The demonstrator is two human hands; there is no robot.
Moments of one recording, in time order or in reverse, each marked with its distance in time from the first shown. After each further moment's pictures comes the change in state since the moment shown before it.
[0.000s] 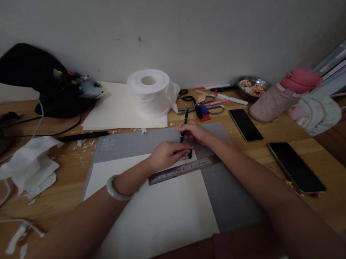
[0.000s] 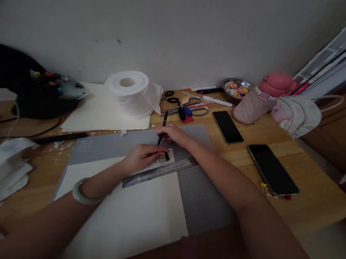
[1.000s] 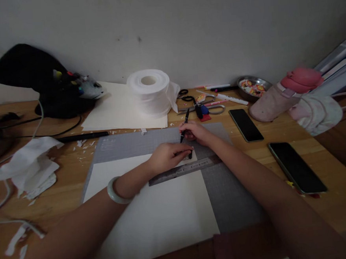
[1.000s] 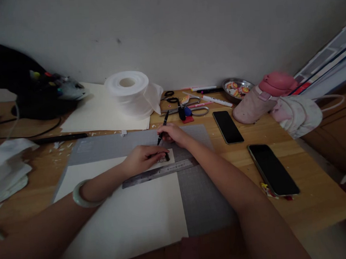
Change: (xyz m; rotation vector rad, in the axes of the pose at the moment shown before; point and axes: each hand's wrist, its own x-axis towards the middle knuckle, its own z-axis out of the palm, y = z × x) left_hand -0.003 0.005 0.002 0.099 0.057 0.056; right_hand 0.000 -0.002 -0.001 0.052 -0.032 -0.023
